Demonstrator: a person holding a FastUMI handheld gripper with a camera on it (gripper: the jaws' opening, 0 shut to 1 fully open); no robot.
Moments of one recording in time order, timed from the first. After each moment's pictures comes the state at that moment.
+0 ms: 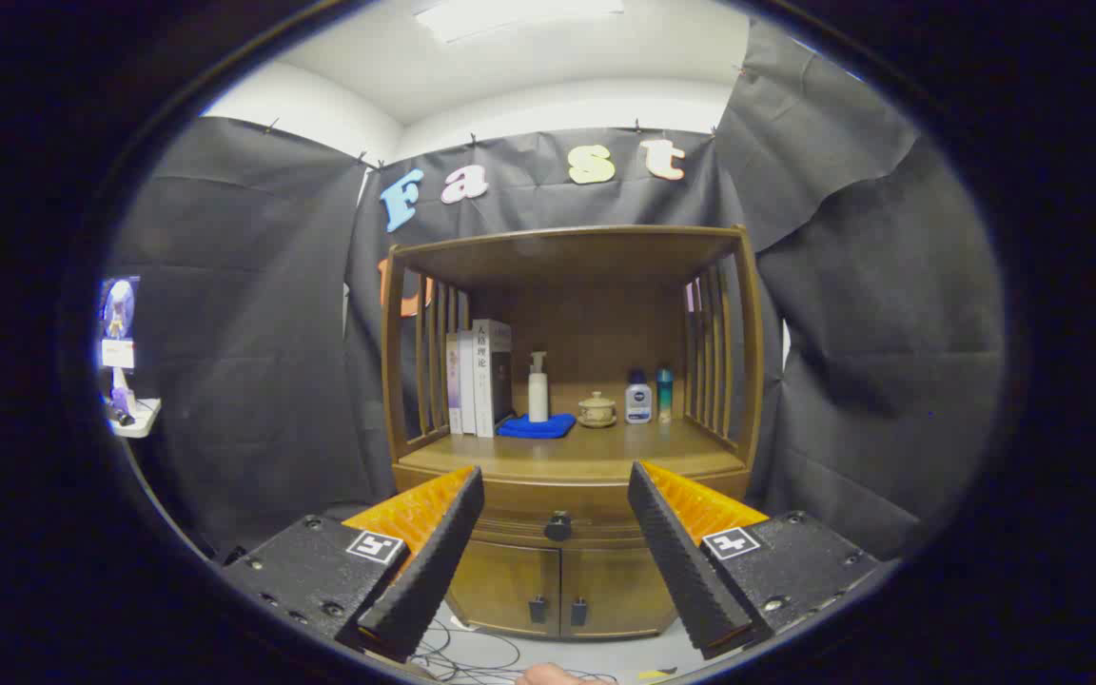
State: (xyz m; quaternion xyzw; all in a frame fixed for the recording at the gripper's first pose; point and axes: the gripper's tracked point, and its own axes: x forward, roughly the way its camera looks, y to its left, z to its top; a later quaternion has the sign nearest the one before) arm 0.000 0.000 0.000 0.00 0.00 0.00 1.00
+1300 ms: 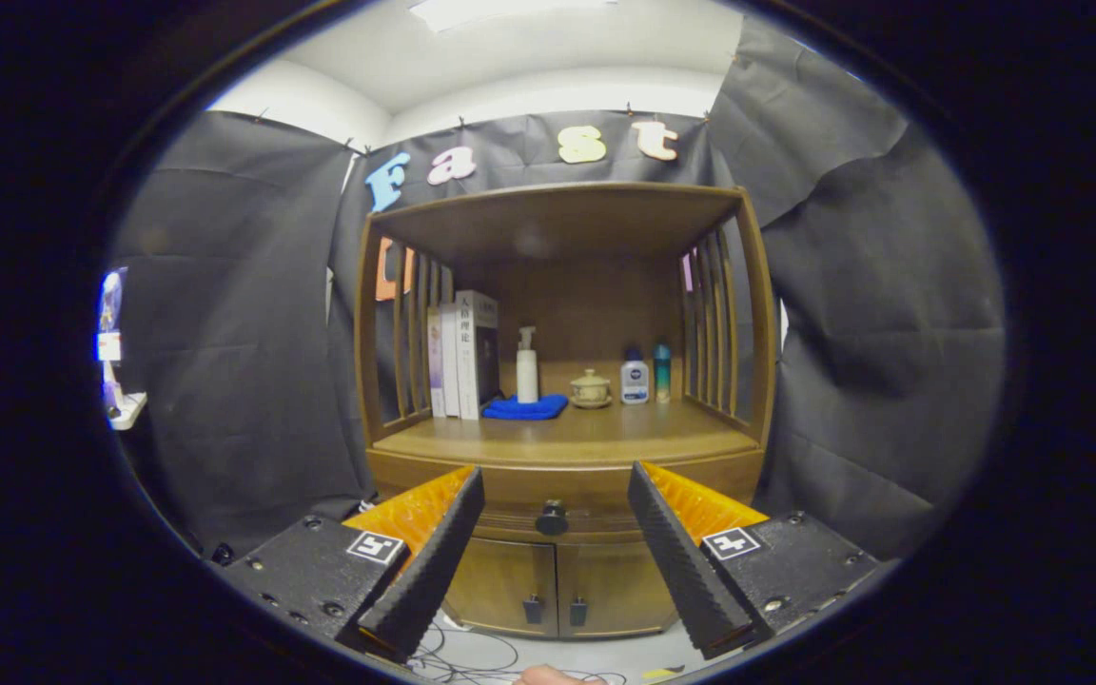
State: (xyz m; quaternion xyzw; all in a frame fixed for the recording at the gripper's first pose) arm 0.063 -0.012 -0.051 0.01 0.03 -0.02 1.00
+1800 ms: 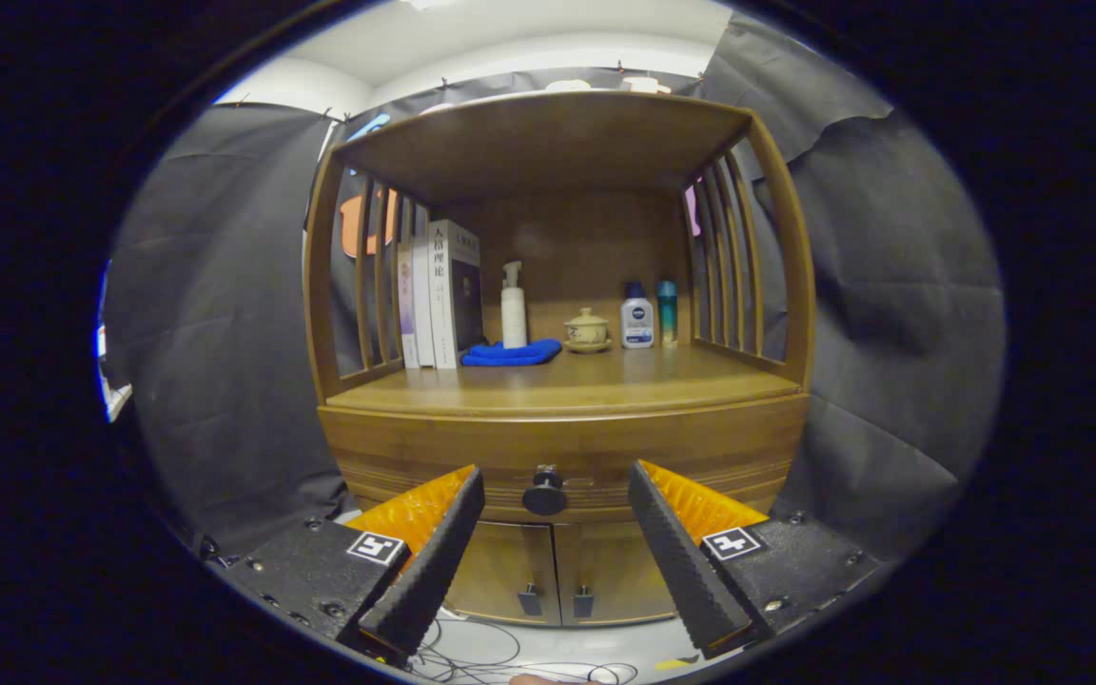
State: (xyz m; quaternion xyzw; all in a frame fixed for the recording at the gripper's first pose) arm 0.139 -0.016 -0.129 0.02 0.10 -0.03 0.99
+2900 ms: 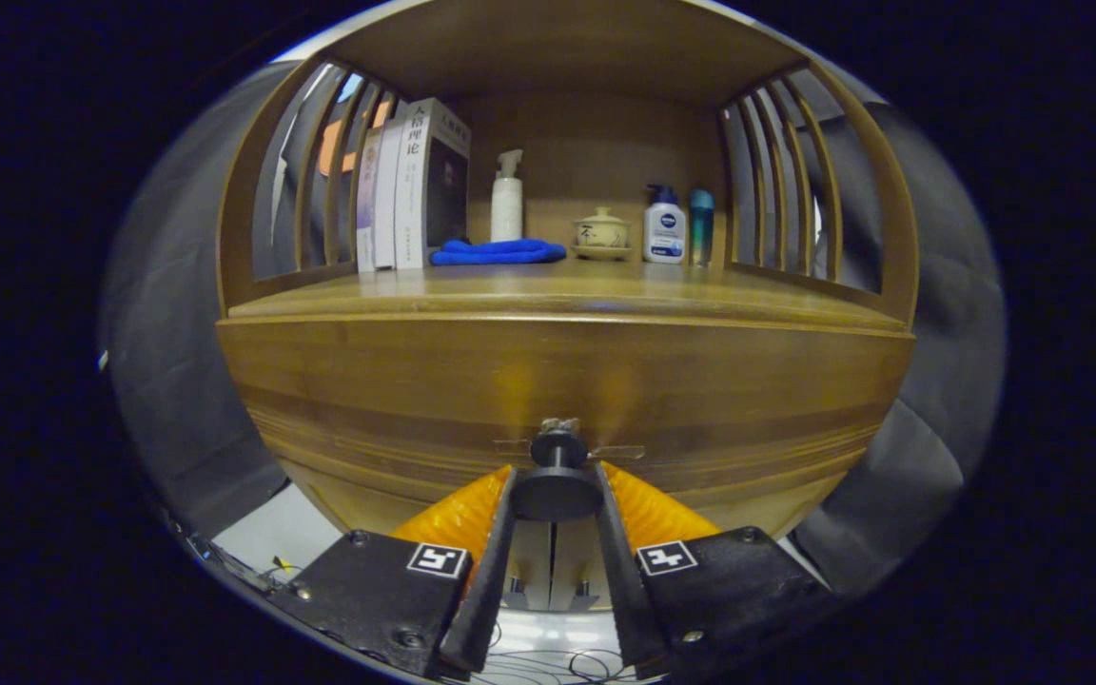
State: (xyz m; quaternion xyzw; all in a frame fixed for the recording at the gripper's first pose) arm 0.239 -0.019 -0.211 0.00 0.18 -0.06 0.98
